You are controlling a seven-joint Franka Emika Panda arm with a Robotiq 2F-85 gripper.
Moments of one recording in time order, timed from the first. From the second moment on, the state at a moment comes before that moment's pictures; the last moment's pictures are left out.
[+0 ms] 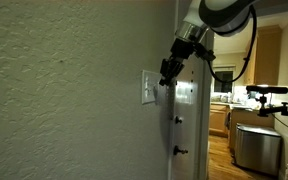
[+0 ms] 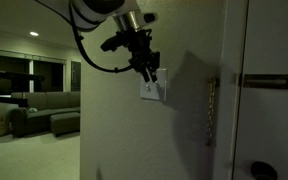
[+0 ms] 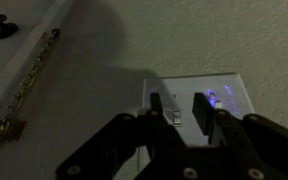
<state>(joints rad) -0.02 -0.12 -0.01 -1.86 -0.02 2.30 -0.05</state>
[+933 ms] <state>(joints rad) -0.01 -0.05 -0.01 -1.78 -0.02 2.31 -0.05</state>
